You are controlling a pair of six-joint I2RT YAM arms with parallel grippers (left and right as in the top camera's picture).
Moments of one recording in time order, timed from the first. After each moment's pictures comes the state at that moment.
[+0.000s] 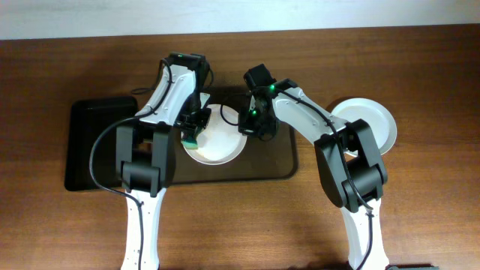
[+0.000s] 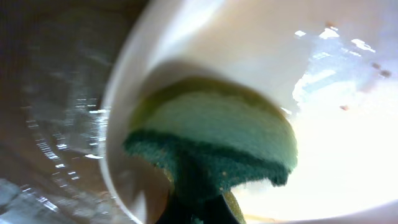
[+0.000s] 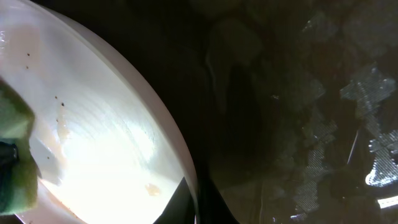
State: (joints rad) left arm -0.25 2.46 2.08 -1.45 0.00 0.01; right arm 0.44 2.26 1.70 -0.80 -0.33 0.55
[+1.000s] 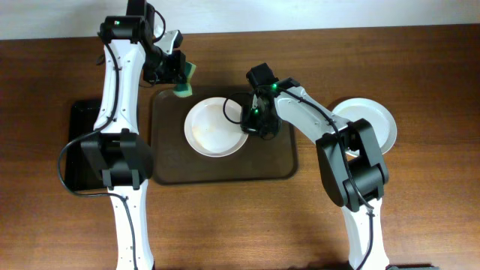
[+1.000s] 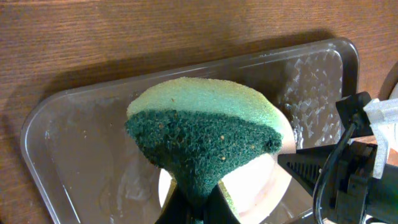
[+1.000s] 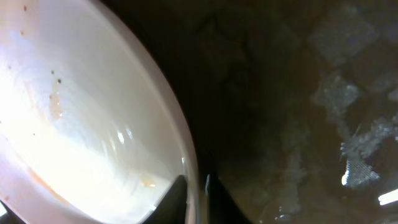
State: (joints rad) left arm -0.06 2.50 2.62 -1.49 0.39 0.02; right arm 0.43 2.26 1.70 -0.80 -0.32 0.56
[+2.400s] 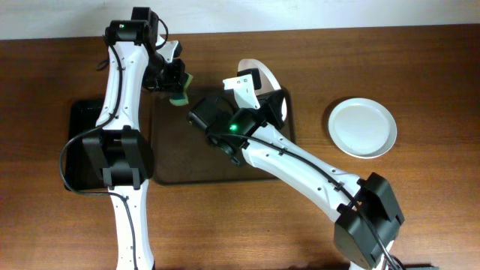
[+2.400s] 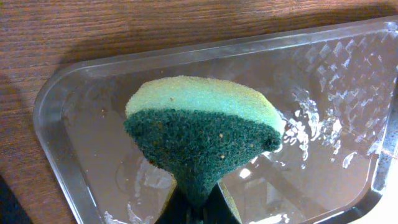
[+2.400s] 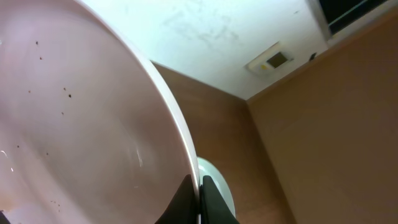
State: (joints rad) left arm -0.06 2.50 2.54 -1.49 0.29 0.02; right arm 0.82 1.94 1.69 -1.06 1.29 0.52
